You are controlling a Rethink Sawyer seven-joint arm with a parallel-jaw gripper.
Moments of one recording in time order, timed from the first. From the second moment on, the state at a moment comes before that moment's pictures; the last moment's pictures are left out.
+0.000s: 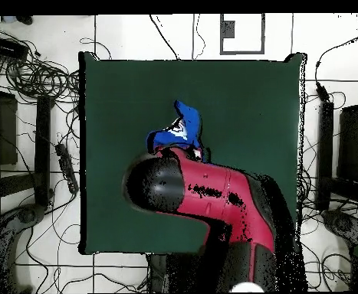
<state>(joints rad) 0.03 -0.92 -0.22 1.66 0.04 0.67 1.57</state>
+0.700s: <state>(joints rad) 0.04 -0.98 -0.26 1.66 0.09 0.77 1.57</state>
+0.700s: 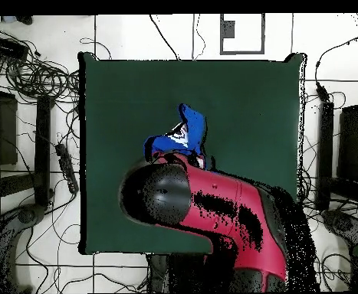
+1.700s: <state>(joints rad) -0.01 -0.97 -0.25 1.66 0.15 0.66 1.57</state>
